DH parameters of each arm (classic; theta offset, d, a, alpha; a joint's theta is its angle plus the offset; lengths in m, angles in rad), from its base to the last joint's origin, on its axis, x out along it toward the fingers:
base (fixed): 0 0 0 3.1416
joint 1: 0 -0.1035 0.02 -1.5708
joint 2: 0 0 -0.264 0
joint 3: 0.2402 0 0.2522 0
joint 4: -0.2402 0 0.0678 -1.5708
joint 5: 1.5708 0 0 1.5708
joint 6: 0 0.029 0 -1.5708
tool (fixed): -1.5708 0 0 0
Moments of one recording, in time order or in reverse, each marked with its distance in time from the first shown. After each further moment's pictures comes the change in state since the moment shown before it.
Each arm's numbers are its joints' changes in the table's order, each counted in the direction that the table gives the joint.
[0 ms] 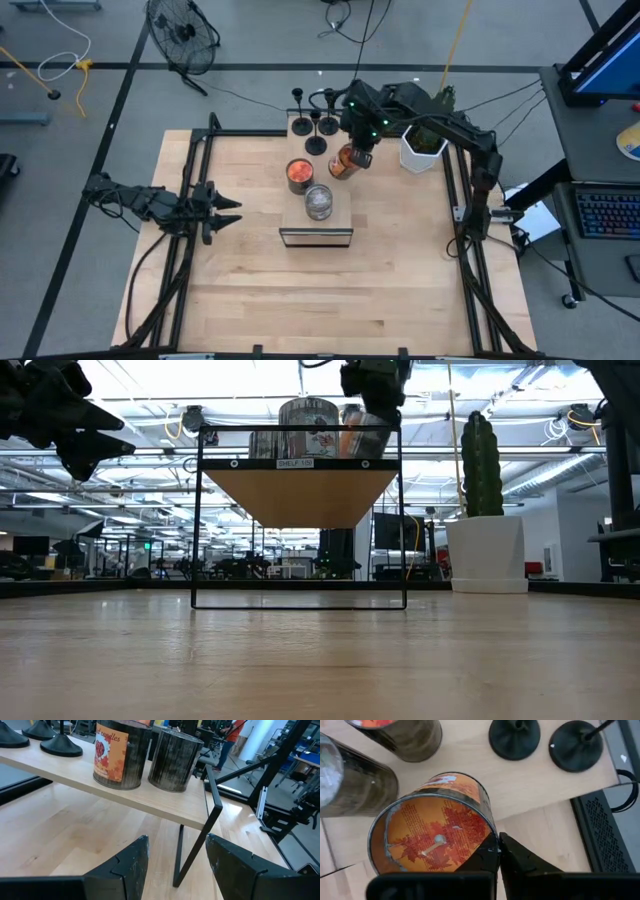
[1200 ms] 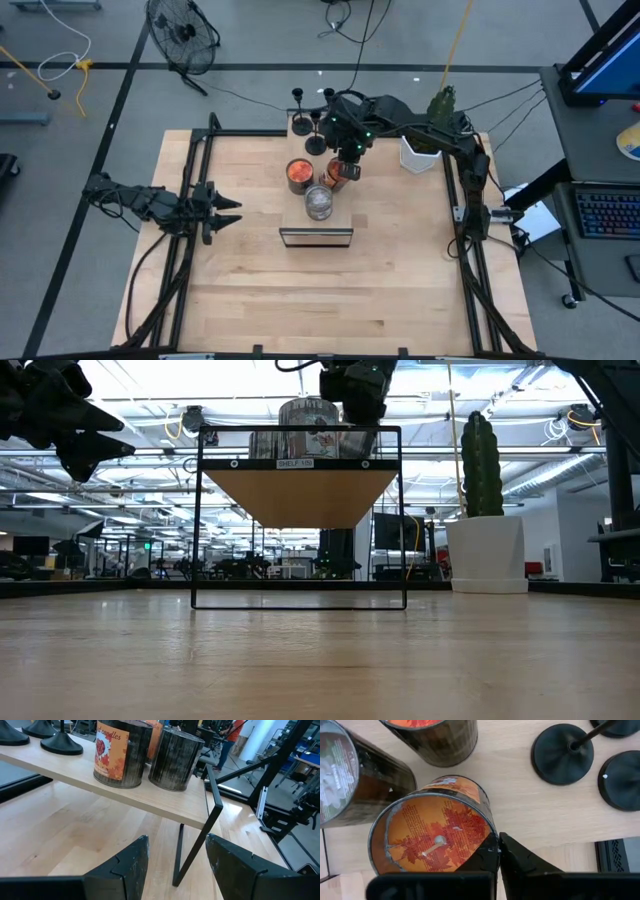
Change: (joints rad) left arm 0.000 0.000 0.000 -0.005 0.000 -0.010; right arm -0.068 -0.087 0.000 0.067 0.026 -0.091
